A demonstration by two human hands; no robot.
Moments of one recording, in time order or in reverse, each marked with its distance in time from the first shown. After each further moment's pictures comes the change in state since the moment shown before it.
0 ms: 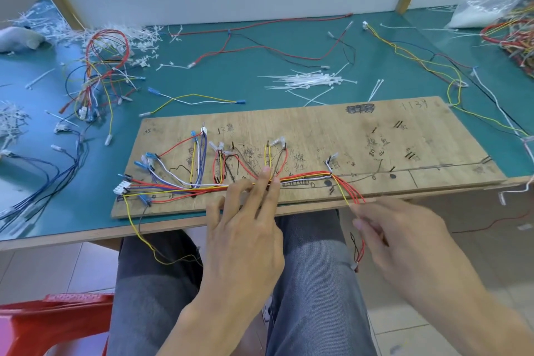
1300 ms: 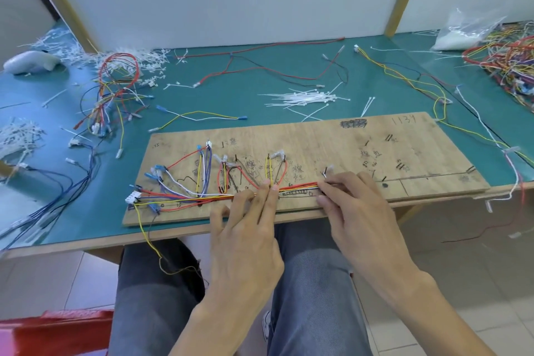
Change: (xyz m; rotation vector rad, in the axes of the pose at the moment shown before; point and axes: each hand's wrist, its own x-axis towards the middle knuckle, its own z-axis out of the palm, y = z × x) left_hand 0.002 0.001 -0.002 0.024 -0.060 -0.010; right_hand 0.035 -0.020 0.037 -0.035 0.231 -0.042
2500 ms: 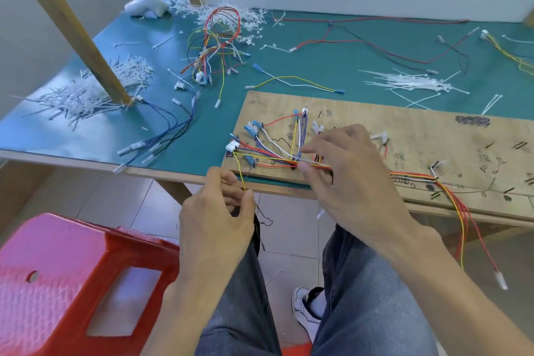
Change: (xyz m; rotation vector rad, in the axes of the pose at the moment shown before) left_hand -0.069 -0.122 -0.017 -0.627 0.409 -0.622; right_hand 0.056 -0.136 0.025 0.279 -0.222 -0.236
